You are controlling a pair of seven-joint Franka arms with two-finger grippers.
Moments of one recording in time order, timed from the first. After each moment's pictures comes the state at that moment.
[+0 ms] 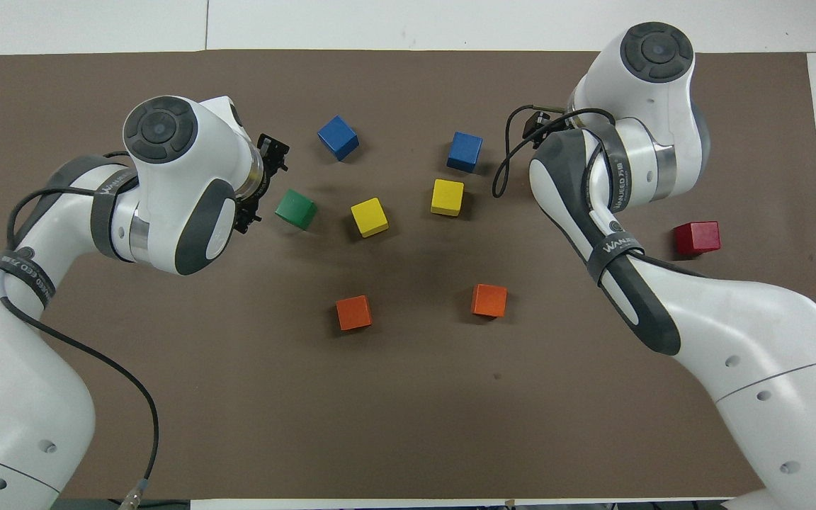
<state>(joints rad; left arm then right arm) -0.26 0.38 -0.11 -1.75 0.06 2.22 -1.40 0.27 0.63 -0.09 -1.39 -0.01 2.08 0.50</state>
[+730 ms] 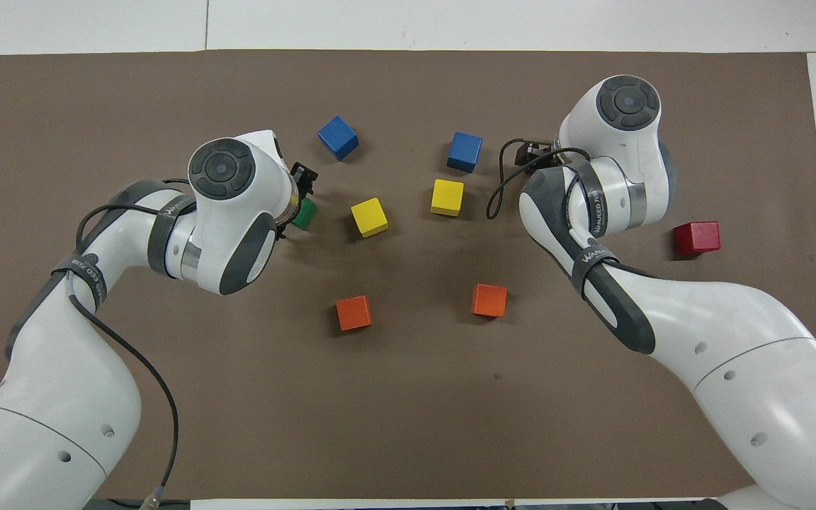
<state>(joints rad) -0.31 0.43 -0.11 -1.84 0.10 2.35 -1.41 0.28 0.63 -0.09 -1.57 -0.01 2.24 0.47</state>
